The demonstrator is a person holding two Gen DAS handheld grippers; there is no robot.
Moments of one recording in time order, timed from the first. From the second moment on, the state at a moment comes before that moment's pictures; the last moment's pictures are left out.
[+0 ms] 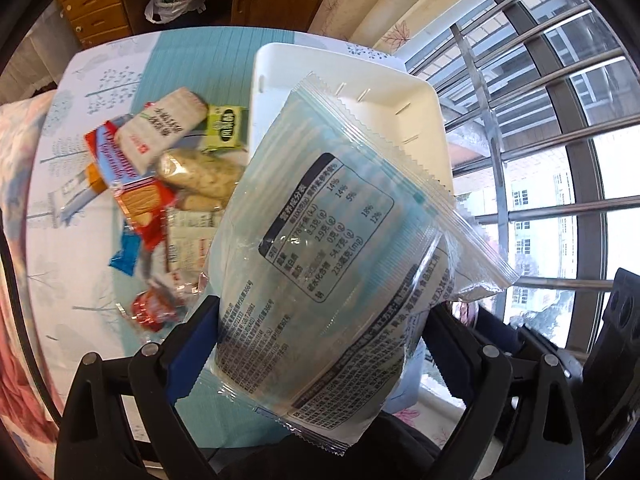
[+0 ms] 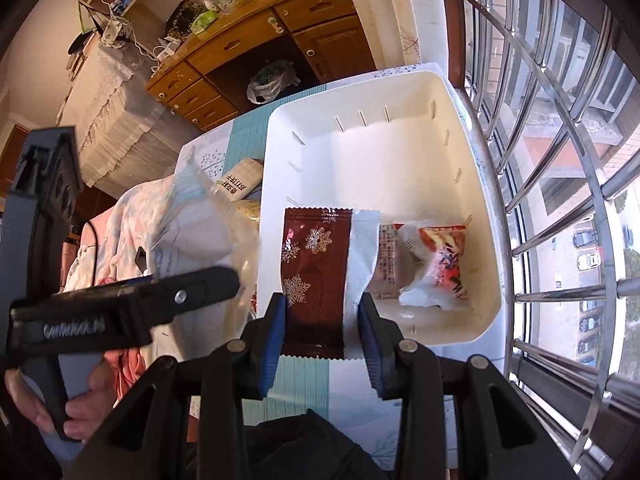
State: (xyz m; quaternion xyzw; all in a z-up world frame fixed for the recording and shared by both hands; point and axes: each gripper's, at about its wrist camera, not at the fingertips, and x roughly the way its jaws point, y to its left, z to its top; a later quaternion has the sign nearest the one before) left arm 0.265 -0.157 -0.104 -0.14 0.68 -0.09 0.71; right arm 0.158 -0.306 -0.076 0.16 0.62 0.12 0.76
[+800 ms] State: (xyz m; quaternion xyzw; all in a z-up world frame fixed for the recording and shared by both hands) left arm 0.283 -0.182 -0.120 -0.13 0.70 -0.08 0.70; right arm 0.163 -0.335 -0.112 0.20 0.63 0.15 0.73
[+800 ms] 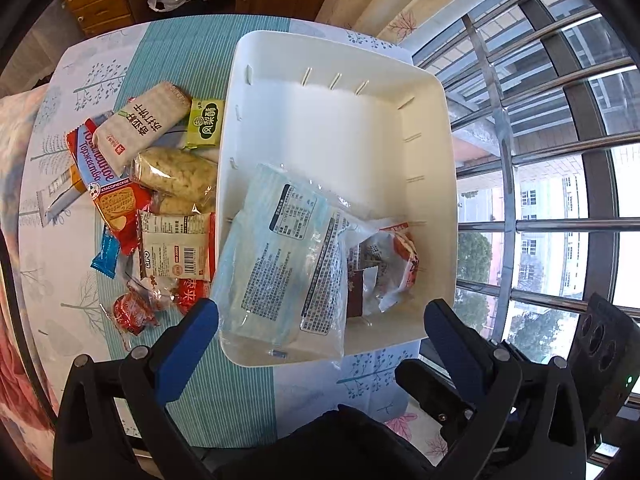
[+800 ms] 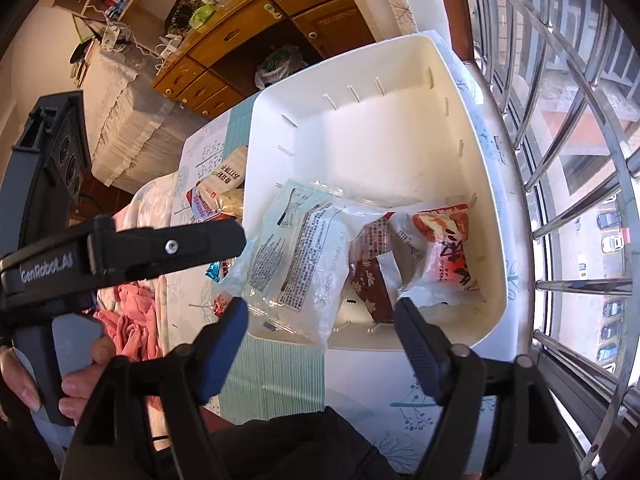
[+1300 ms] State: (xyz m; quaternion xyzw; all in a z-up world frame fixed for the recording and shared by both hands) left arm 0.256 -0.153 -0.090 -0.13 0.68 -0.11 0.72; right arm 0.155 -0.329 -0.110 0.22 0.62 0.08 0.75
